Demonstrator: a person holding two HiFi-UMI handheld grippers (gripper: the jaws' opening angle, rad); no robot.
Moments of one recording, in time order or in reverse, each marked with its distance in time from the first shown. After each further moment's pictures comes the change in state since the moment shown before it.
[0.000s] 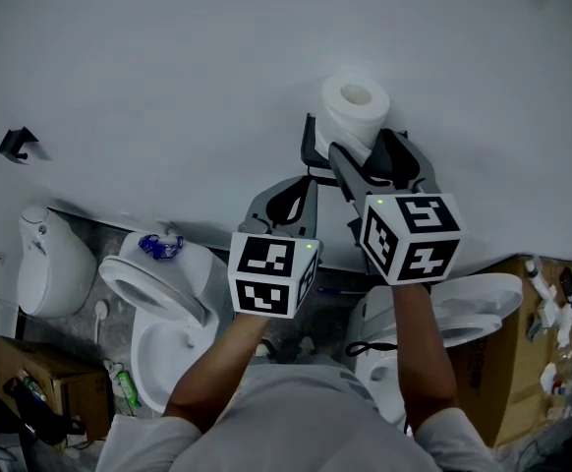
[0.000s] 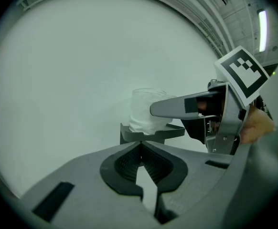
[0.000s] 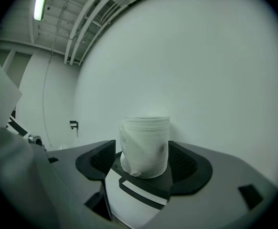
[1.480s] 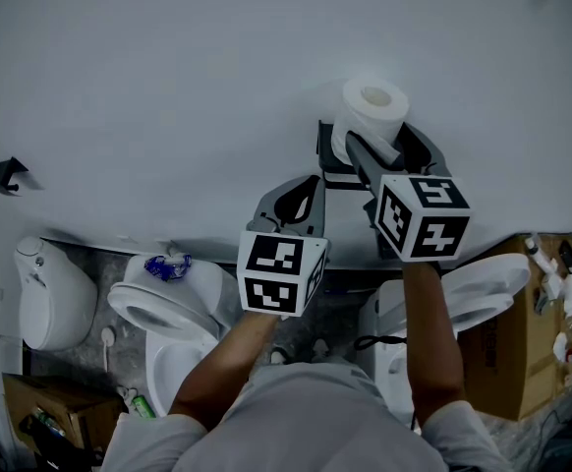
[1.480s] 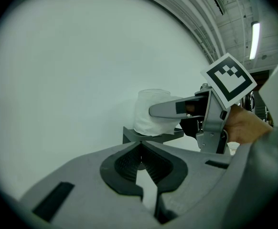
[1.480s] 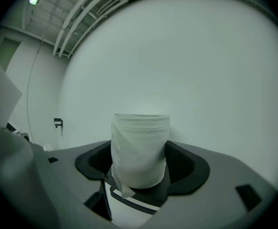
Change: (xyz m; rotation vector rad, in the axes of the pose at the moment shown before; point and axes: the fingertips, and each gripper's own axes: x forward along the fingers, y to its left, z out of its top) left arm -0.003 0.021 0.008 0.017 -0.014 -0.129; right arm 0.016 -0.010 0.009 -0.002 0.014 -0.171
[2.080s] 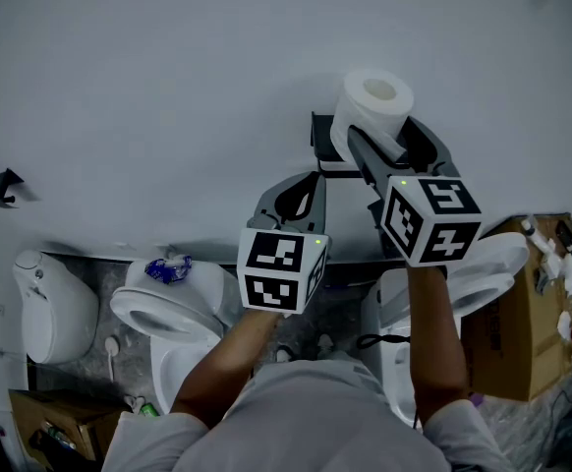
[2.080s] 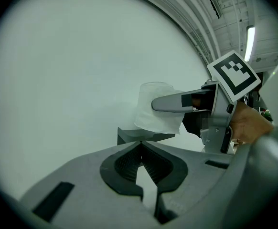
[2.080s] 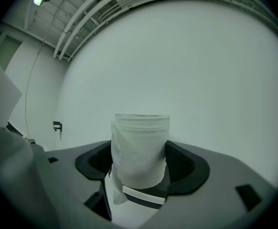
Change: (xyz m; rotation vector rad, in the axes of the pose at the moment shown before) left arm -0.014 -0.012 0.001 0.013 -0.007 -0.061; right arm -0.035 0.008 0.014 0.003 -0.061 -0.034
